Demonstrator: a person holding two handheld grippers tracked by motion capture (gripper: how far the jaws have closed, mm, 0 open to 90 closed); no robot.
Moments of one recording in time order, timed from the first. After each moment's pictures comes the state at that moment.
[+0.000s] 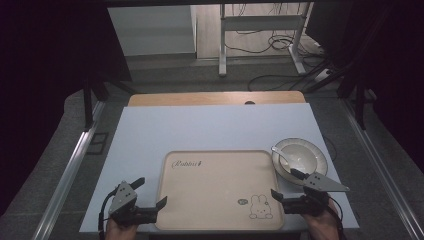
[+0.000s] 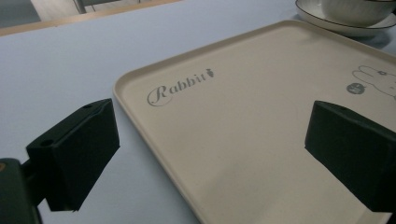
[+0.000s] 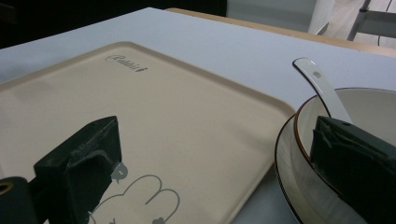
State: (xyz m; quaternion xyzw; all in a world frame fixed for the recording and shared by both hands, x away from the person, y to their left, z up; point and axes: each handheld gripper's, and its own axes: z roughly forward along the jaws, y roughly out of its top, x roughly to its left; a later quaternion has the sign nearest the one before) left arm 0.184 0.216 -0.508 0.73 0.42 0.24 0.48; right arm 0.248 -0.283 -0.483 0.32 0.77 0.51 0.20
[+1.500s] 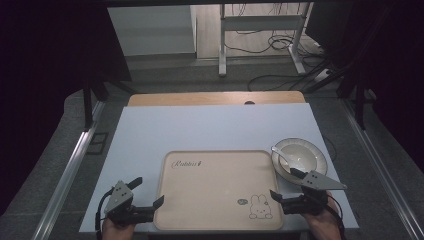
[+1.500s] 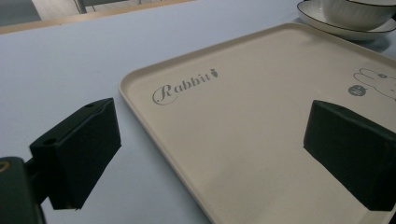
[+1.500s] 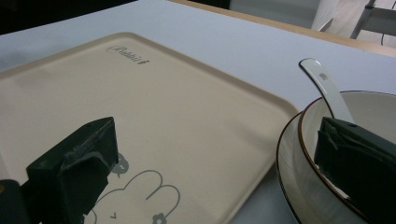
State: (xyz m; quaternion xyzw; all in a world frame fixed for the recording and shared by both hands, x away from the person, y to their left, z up) left arm 0.185 0.224 -0.510 0.73 0.42 0.23 0.49; right arm 0.250 -0.280 -0.477 0.31 0.79 0.49 0.21
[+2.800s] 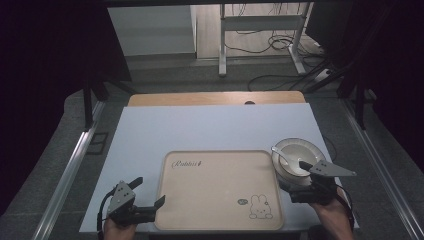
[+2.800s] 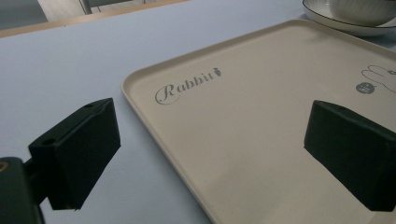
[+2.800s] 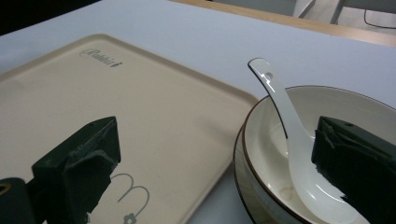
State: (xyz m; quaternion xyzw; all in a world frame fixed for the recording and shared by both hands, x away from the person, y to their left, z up) left arm 0.185 0.220 -0.510 0.73 0.41 0.24 0.48; right arm 0.269 -0.297 -0.459 0.36 0.79 0.46 0.20
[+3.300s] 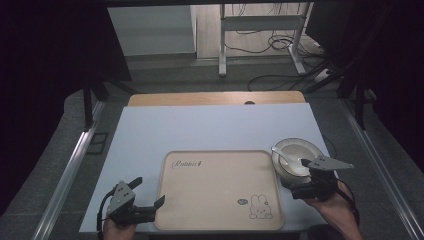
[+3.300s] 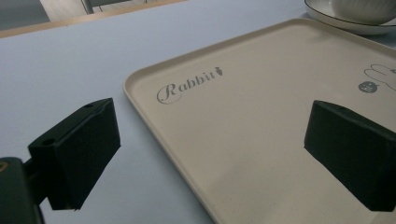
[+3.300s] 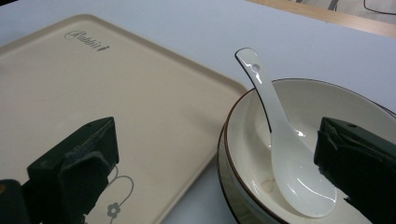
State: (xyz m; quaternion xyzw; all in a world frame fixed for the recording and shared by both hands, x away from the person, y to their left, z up) left arm 0.184 0.220 -0.510 0.73 0.42 0.24 0.48; right arm 0.281 -0.300 -0.452 0.36 0.81 0.43 0.19
